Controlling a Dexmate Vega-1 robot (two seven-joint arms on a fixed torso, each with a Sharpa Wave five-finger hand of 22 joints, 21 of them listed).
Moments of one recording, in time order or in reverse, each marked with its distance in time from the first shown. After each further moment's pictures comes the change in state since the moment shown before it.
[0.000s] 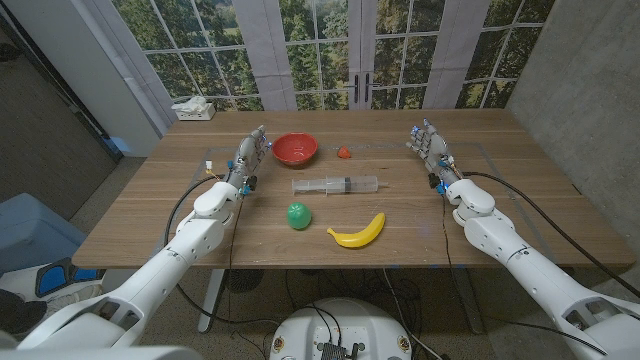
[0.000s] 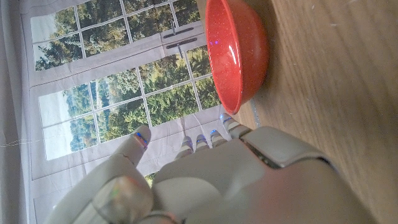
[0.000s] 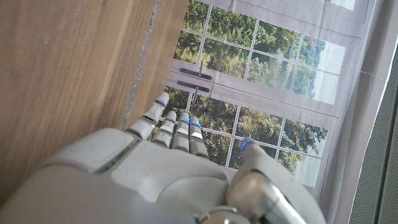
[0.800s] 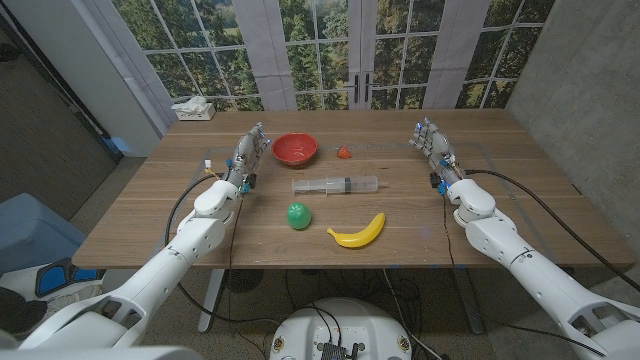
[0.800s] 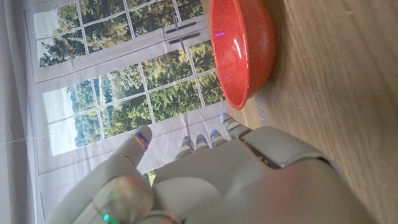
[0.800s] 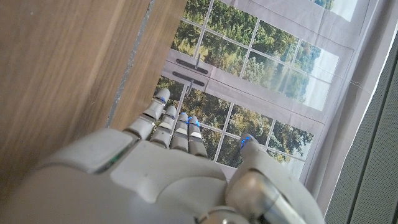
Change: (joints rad) left arm -0.003 -0.002 -0.005 0.002 0.007 -0.014 0.015; left_hand 0.000 0.000 0.000 0.000 0.000 0.000 0.000 0.000 0.000 0.000 0.000 0.000 0.000 0.000 0.000 0.000 0.000 0.000 0.000 0.000 0.000; right arm -0.024 -0.025 -0.007 -0.060 -0.101 0.015 -0.097; right_hand 0.020 -0.001 0.019 -0.048 0.000 0.003 -0.003 0.000 0.000 0.004 -0.004 0.000 -0.003 0.062 0.016 0.031 -0.008 0.060 0.046 0.000 0.005
